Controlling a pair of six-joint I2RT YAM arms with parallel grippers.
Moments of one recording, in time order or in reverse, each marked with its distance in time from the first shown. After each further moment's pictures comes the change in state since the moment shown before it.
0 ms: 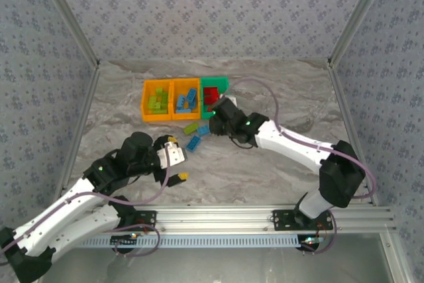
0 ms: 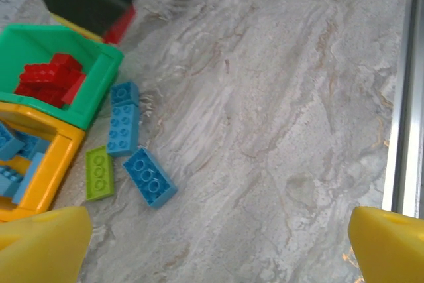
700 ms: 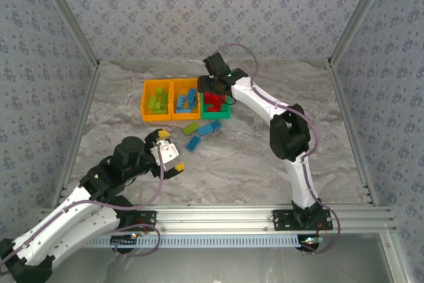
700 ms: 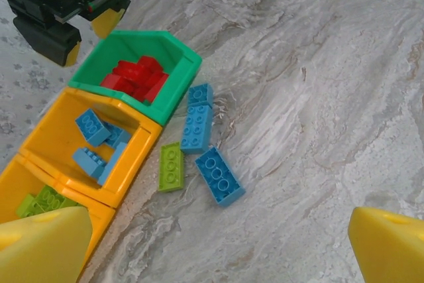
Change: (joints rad) left arm 0.031 -0.089 -0.087 0.131 -0.147 0.007; right arm -0.217 0.610 0.742 -0.147 -0.170 -0.141
